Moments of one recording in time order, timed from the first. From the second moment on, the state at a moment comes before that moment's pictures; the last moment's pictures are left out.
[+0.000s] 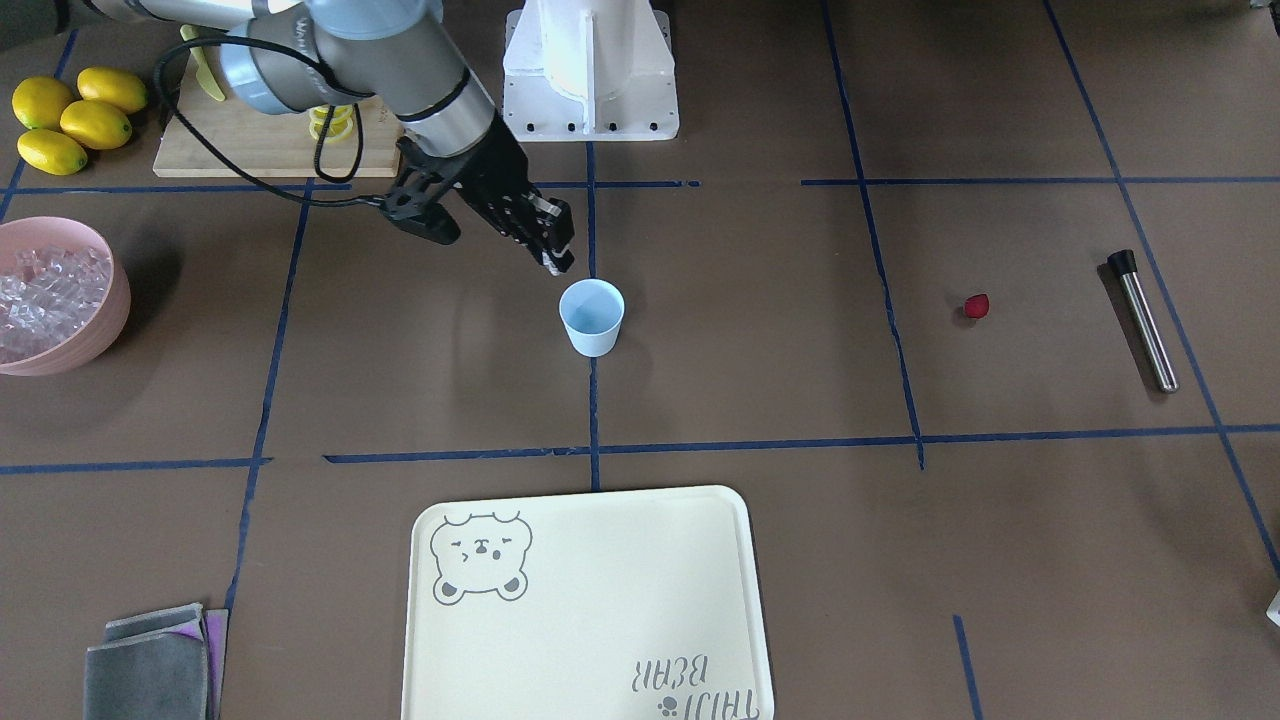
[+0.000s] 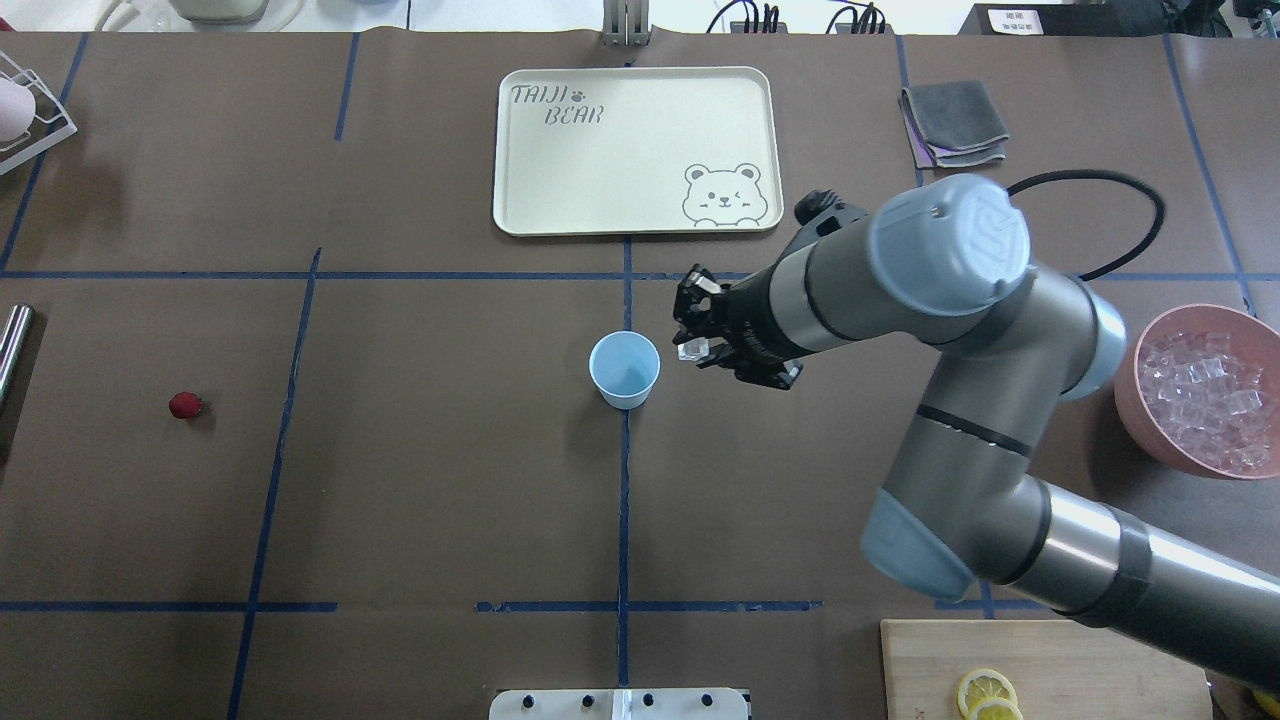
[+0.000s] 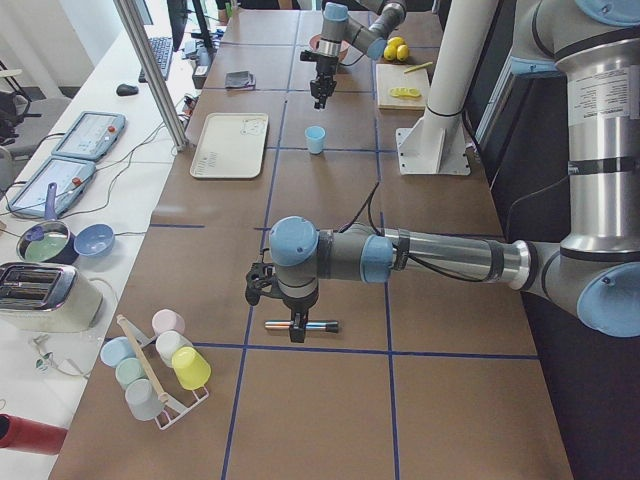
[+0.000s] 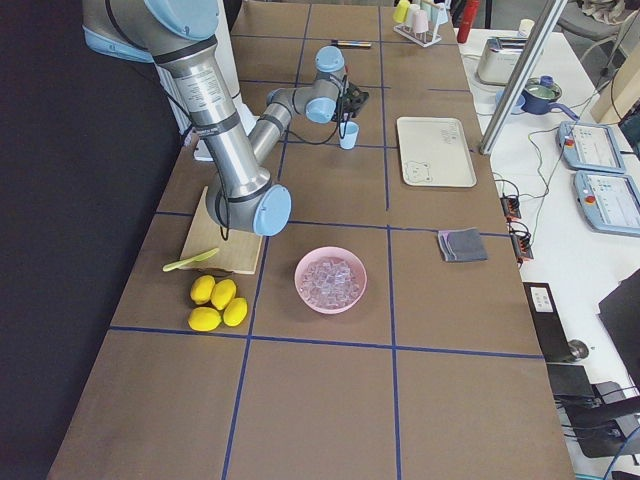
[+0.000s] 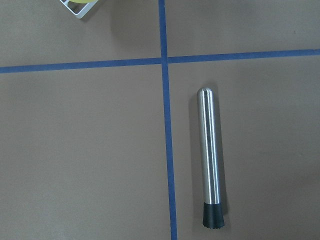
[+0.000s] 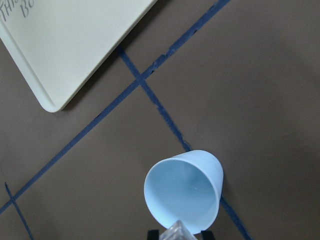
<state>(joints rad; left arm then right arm) -1.54 -1.43 -1.81 -1.52 -2.39 0.01 0.52 -0.97 1.78 -1.22 1.86 1.98</state>
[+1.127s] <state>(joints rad) -1.55 -1.42 -1.84 -1.52 -2.45 0.01 0.49 -0.93 1.69 -1.21 1.79 1.98</state>
